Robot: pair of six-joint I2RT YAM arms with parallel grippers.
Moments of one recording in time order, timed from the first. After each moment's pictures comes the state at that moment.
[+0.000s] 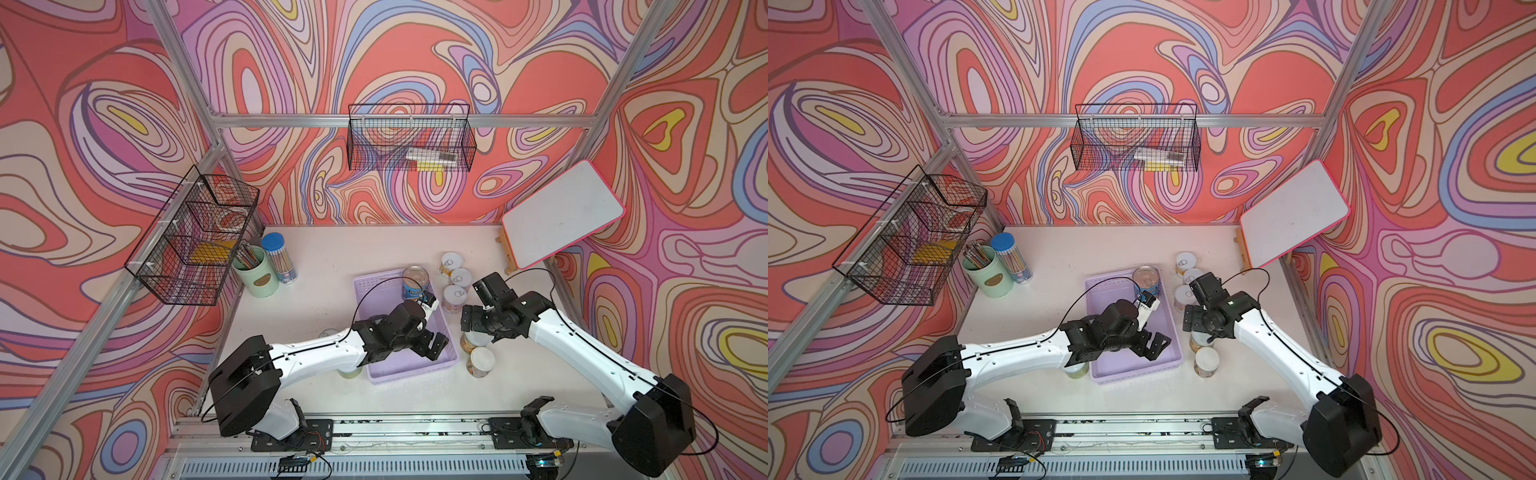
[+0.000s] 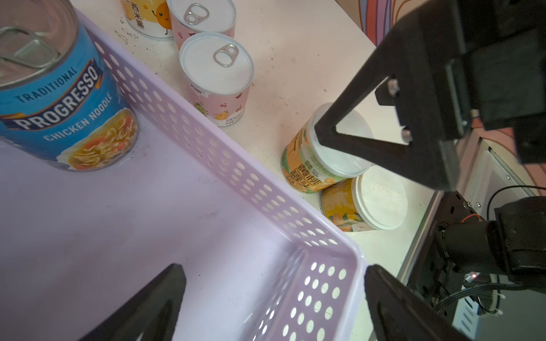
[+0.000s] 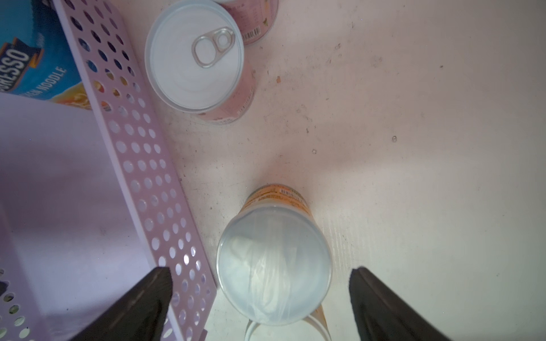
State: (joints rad) left arm -1.00 1.50 0.92 -0.10 0.04 -0.40; right arm 0.46 1.24 0.96 -0.94 0.12 0.58
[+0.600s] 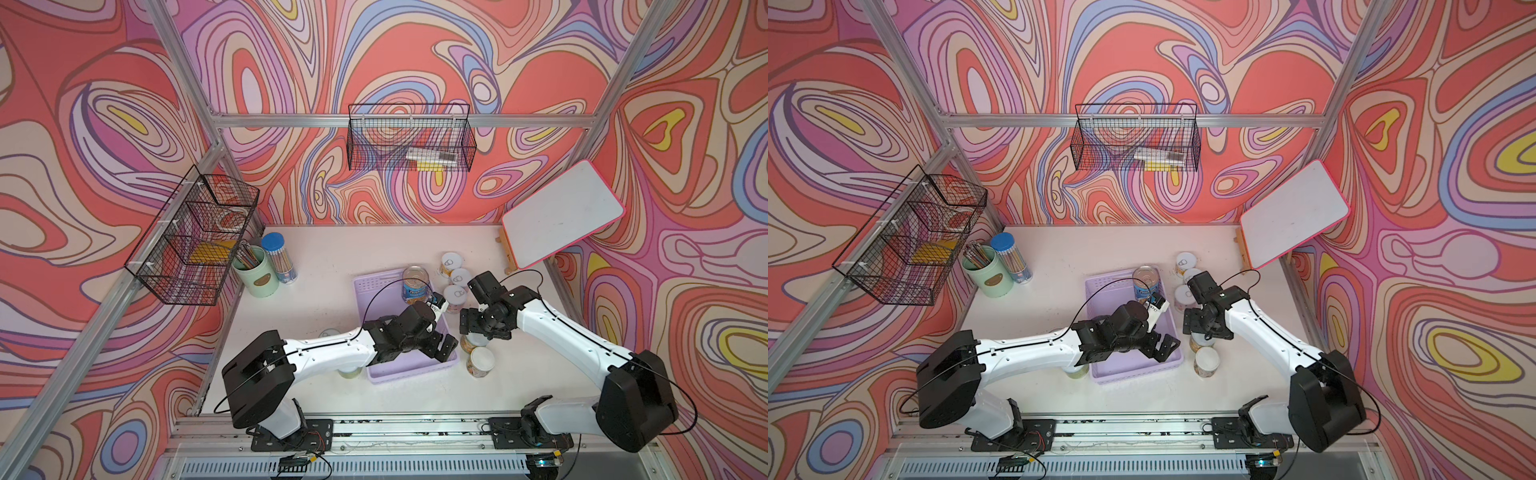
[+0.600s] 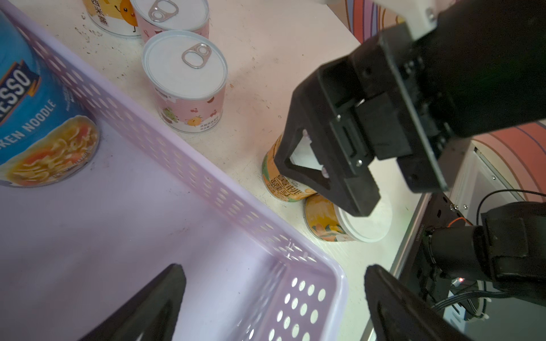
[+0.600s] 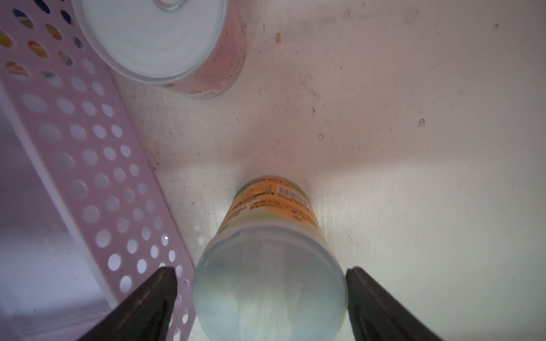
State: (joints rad) left arm -1.04 1.57 0.97 -0.08 0.05 -0.42; right arm 0.43 1.36 0.96 -0.93 0.07 0.54
